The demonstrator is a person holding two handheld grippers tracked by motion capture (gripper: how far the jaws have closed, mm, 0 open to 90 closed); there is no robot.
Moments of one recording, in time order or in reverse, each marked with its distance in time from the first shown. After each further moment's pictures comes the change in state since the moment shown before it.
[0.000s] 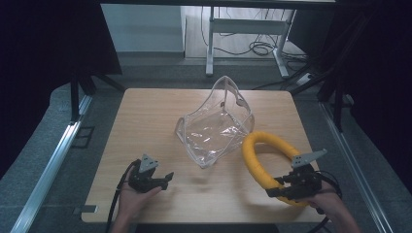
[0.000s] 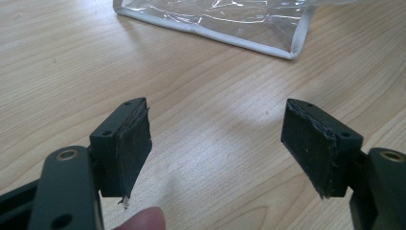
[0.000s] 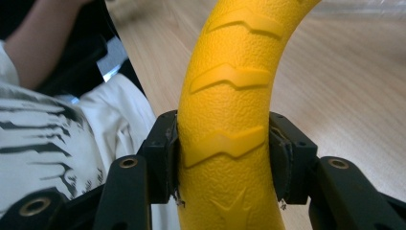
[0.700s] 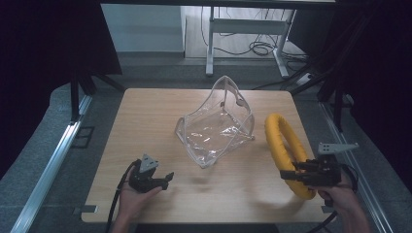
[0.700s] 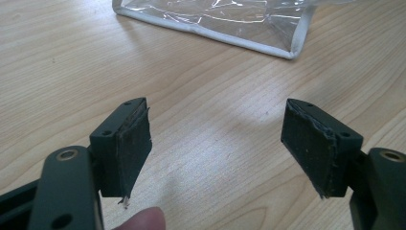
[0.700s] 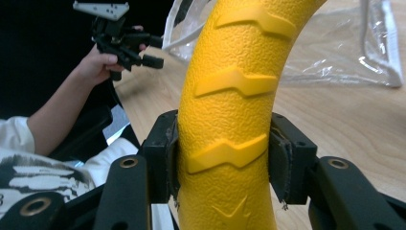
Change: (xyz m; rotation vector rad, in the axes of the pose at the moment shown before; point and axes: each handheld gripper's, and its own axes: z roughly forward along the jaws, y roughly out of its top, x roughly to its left) left arm 0.000 0.000 0.001 0.000 0.000 -0.001; right arm -0.014 0.002 -0.048 -0.271 -0.020 0.075
